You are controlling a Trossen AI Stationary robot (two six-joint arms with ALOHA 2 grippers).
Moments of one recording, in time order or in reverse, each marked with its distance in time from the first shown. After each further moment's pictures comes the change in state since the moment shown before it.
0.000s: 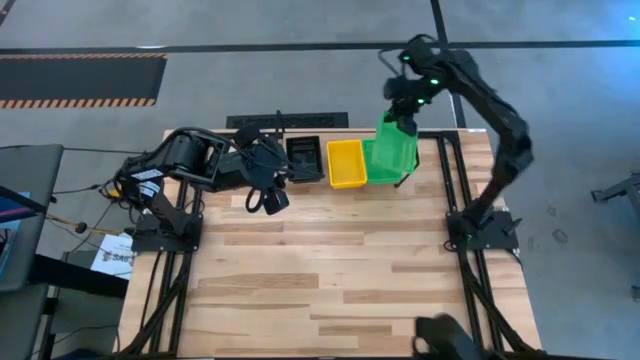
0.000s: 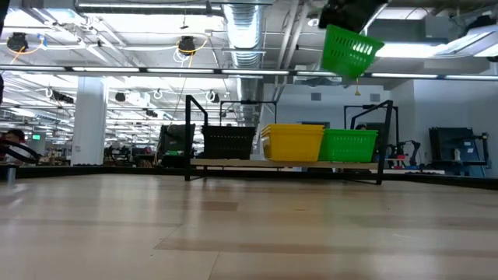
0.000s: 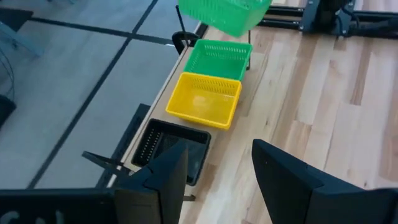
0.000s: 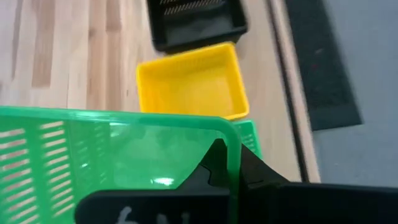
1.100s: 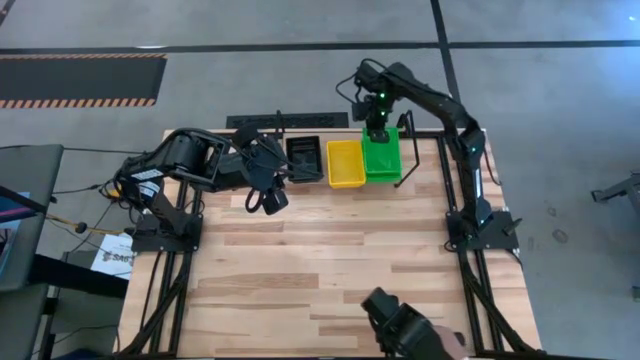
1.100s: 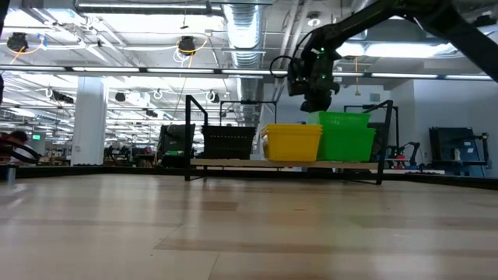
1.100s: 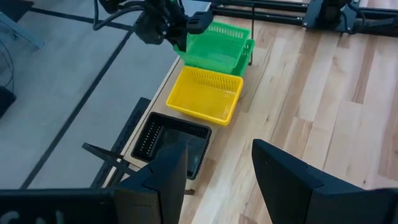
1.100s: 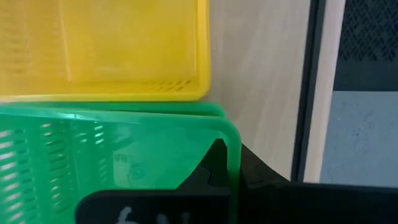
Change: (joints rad) left arm 0.000 0.000 0.000 -0.027 -0.001 -0.040; right arm 0.055 0.458 0.105 -0.006 0.219 -0.204
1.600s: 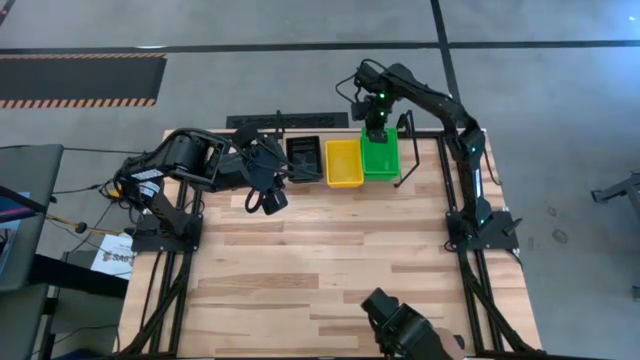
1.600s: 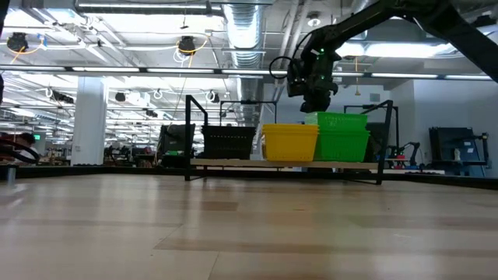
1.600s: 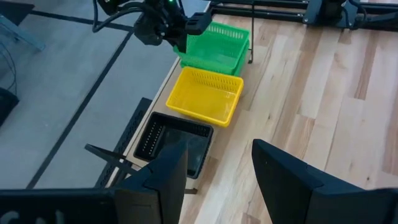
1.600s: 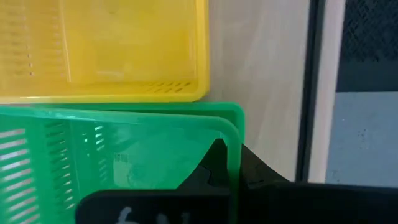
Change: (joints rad) left arm 0.000 0.000 0.000 -0.005 -0.001 0.017; right arm -0.002 0.005 -0.003 0.009 -0.010 0.027
